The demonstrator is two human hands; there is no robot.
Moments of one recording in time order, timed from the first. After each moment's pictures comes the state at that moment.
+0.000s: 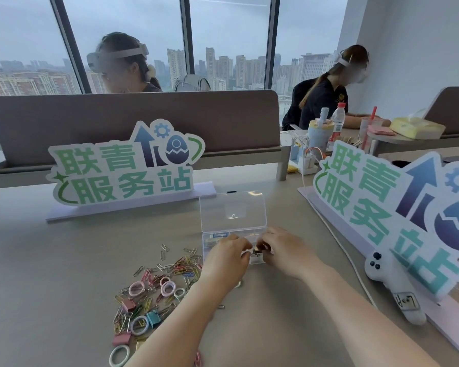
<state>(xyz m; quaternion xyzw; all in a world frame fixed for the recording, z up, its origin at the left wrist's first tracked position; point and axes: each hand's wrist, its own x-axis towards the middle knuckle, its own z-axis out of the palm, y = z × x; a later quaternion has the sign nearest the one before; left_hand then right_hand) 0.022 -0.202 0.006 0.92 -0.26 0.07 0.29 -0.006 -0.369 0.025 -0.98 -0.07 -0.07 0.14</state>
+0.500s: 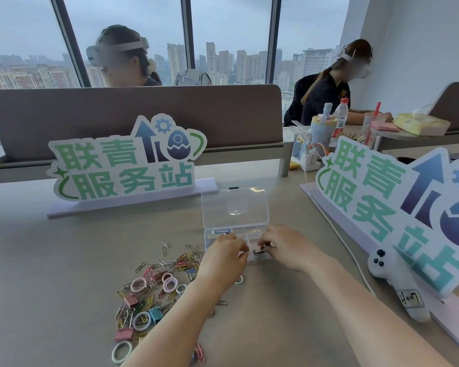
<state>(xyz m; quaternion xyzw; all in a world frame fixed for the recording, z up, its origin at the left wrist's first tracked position) 0.022 -0.191 0.001 0.92 -0.25 0.08 0.28 0.005 -0.372 0.027 -0.99 -0.09 -0.02 0.12</state>
